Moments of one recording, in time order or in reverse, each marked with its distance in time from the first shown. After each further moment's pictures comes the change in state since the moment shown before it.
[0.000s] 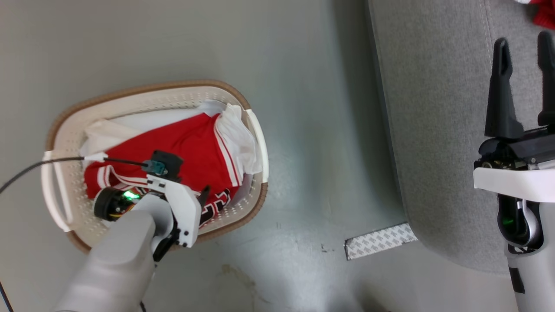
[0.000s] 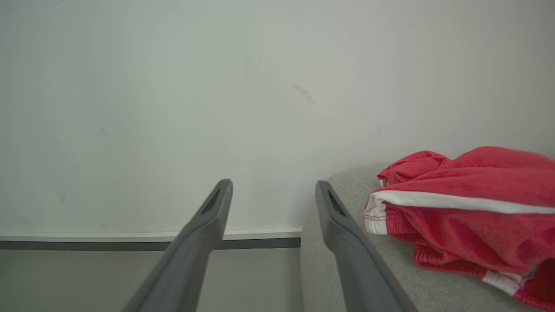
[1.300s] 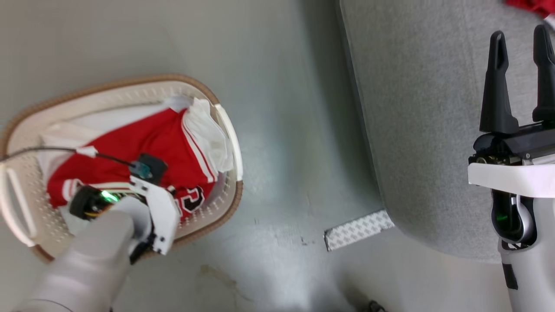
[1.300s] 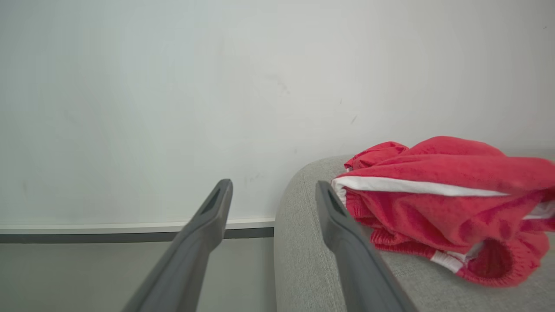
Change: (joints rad) left arm -0.098 0.130 -0.449 0.049 -0.283 0.000 0.004; right arm -0.026 0.032 -0.006 0.009 -0.014 0.000 0.000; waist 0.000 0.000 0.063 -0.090
